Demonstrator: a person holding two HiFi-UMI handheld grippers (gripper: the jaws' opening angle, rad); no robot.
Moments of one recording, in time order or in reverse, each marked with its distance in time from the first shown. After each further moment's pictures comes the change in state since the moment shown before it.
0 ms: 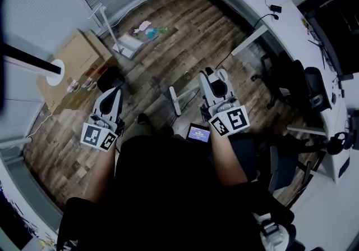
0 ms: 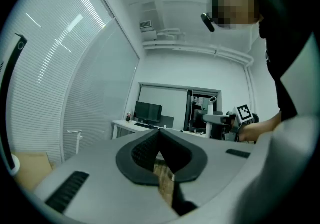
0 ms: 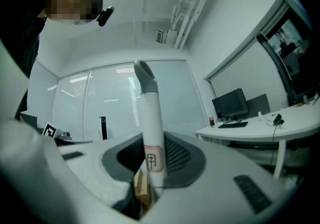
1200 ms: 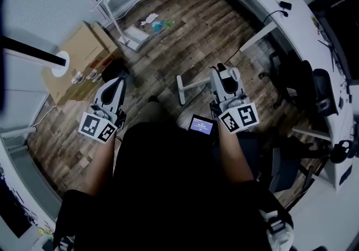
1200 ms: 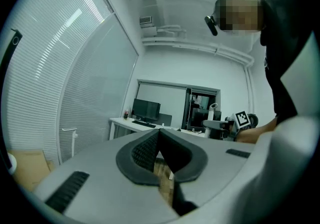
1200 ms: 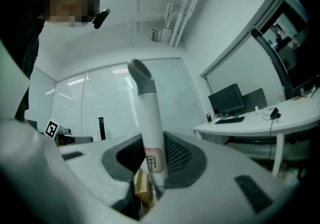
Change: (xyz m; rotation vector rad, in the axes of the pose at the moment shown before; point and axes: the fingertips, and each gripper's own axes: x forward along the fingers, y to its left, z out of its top) left arm 0.025 -0.014 0.001 -0.013 0.034 -0.022; right arm -0.018 -0.046 -0.012 0.047 0.014 -0.009
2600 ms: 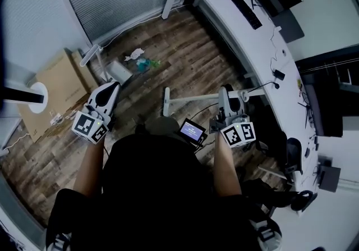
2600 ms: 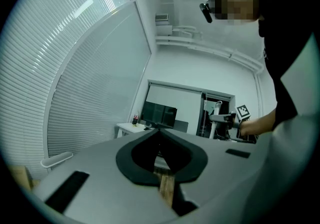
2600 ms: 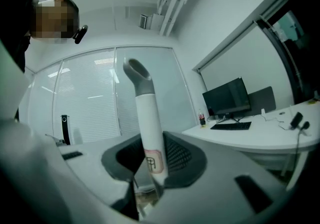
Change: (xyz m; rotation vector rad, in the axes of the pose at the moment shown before) left arm 0.220 0.285 0.032 -0.071 -0.052 -0.010; right arm 0.302 -0.154 0.037 -0.003 0.051 -0.131
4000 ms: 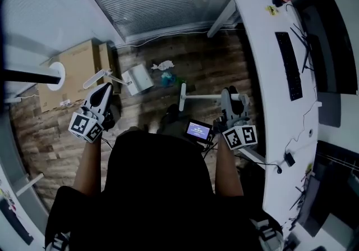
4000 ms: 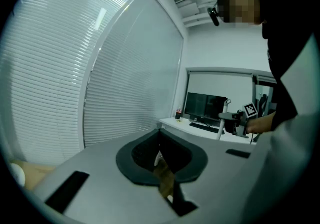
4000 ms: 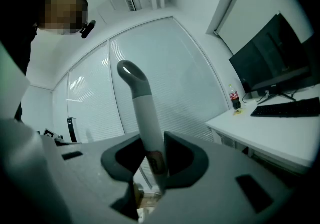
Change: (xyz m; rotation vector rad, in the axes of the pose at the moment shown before) left arm 0.125 0.150 0.007 0.008 0.072 0.501; right arm 0.318 -0.129 -0.029 0.091 0.141 0.368
